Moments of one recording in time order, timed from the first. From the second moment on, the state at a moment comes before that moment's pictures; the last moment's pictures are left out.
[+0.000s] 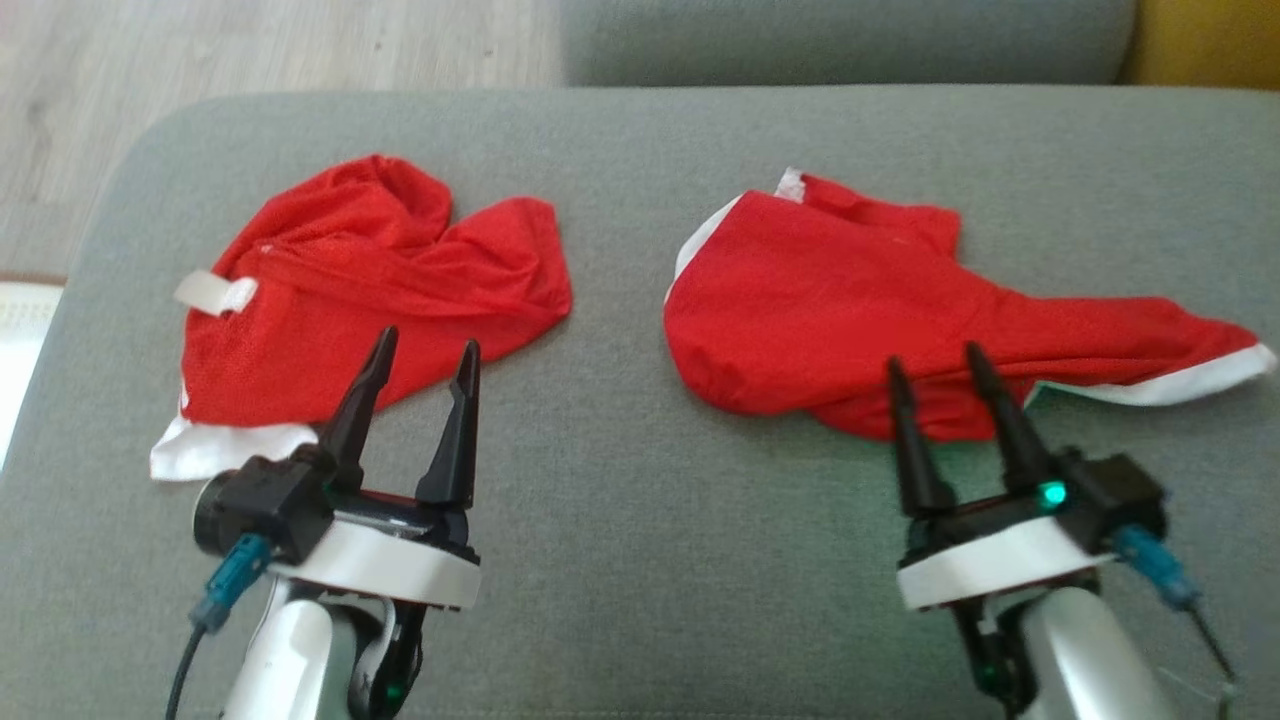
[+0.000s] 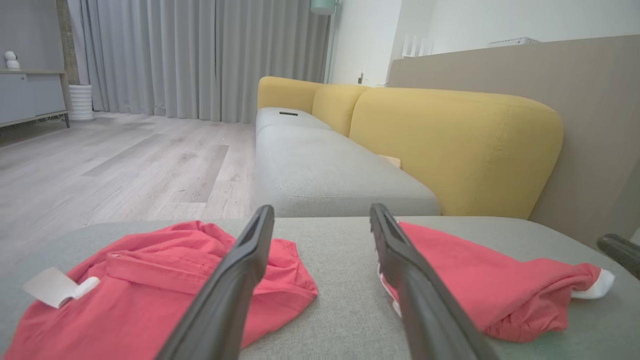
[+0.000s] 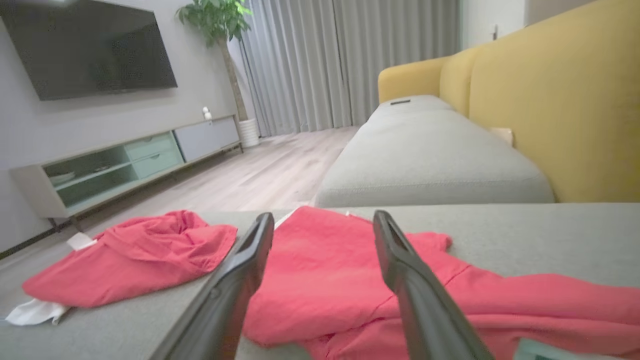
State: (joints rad) left arm -0.09 0.06 -0.21 0.07 -0.19 -0.11 -0.26; right arm -0.10 -0.05 0.16 0.20 0.19 0.13 -0.25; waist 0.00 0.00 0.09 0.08
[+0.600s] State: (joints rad) left arm -0.15 0.05 -0.25 0.10 -0.23 -0.12 -0.26; right arm -0.43 -0.05 0.38 0.69 -0.01 0.13 -0.06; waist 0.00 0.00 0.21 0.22
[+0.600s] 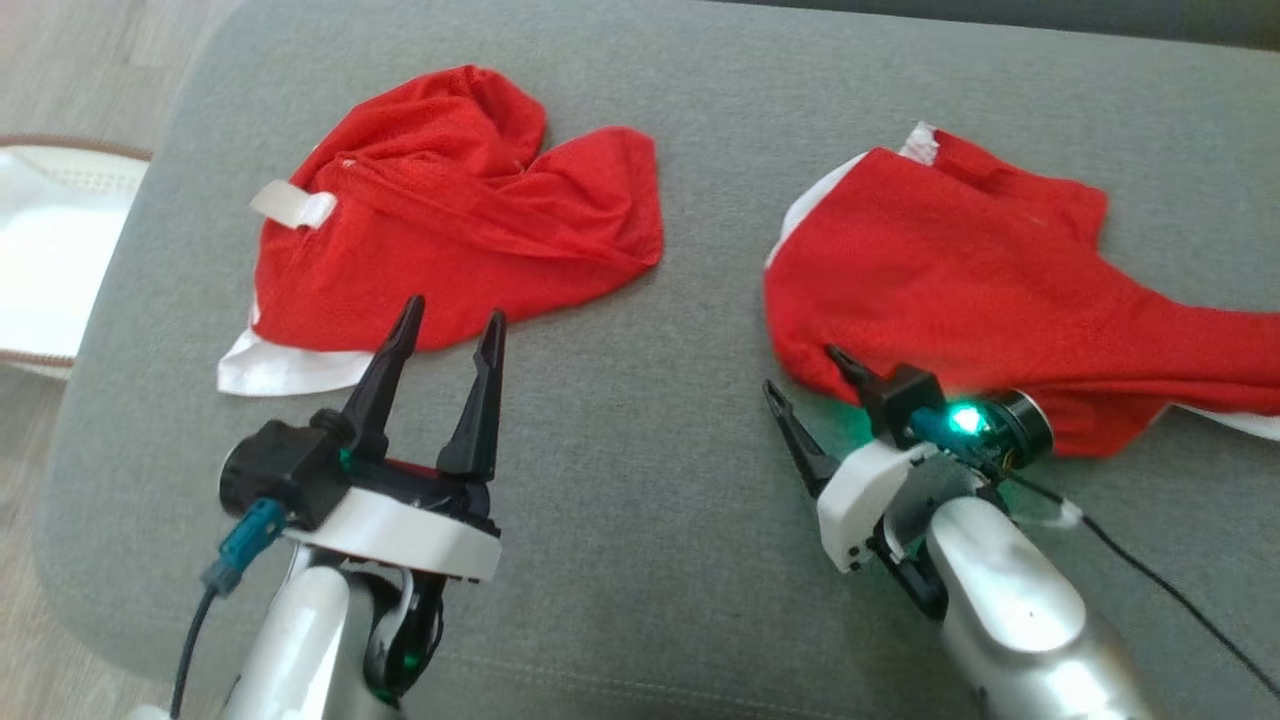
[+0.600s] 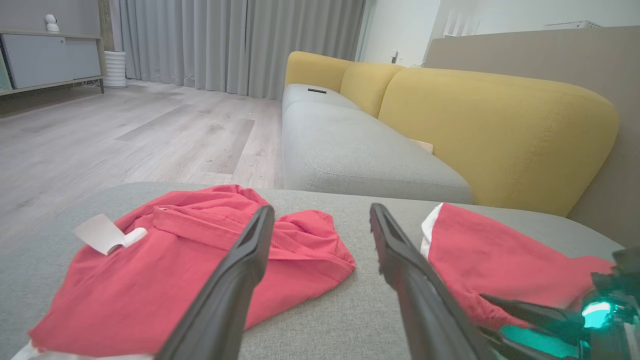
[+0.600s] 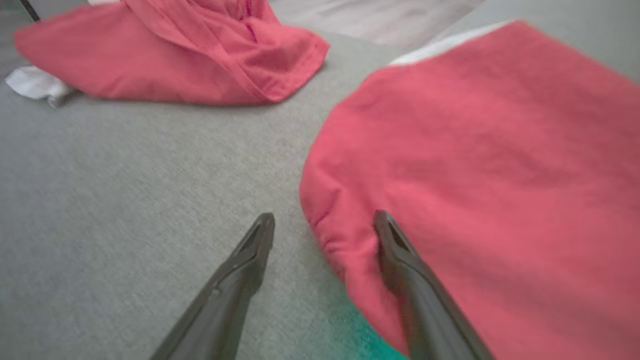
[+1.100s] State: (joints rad) left arm -0.17 0.05 -0.25 0.11 -0.24 -0.11 -0.26; right arm -0.56 -0.06 0.41 0.83 0.16 0.13 -0.14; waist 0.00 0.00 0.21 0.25
